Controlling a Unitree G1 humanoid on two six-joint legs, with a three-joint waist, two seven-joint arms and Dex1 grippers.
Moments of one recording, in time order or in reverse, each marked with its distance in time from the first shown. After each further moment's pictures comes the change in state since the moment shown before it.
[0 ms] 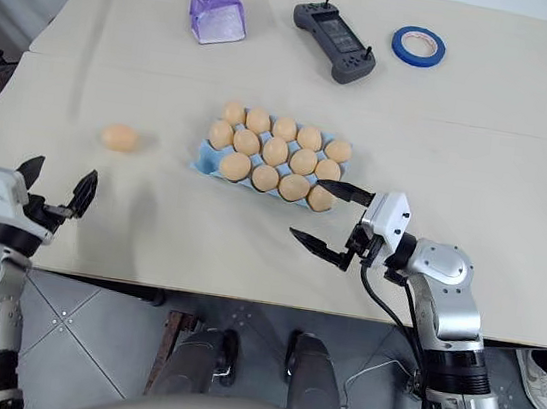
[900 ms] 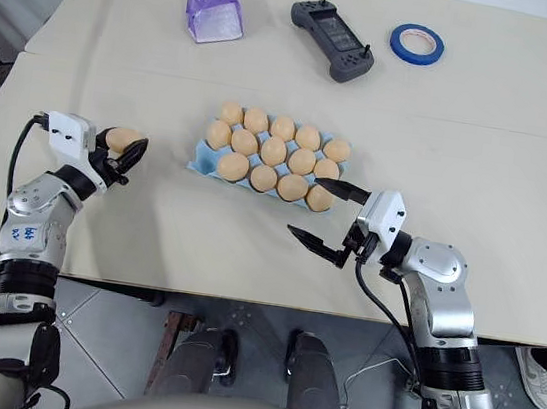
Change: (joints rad) left arm -0.361 0.072 -0.186 0.434 0.055 -0.042 -0.180; right arm 0.007 0.021 0.006 0.011 -0.021 -0.015 -0.026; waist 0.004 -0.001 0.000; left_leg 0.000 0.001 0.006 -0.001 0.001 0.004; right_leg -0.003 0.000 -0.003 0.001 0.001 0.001
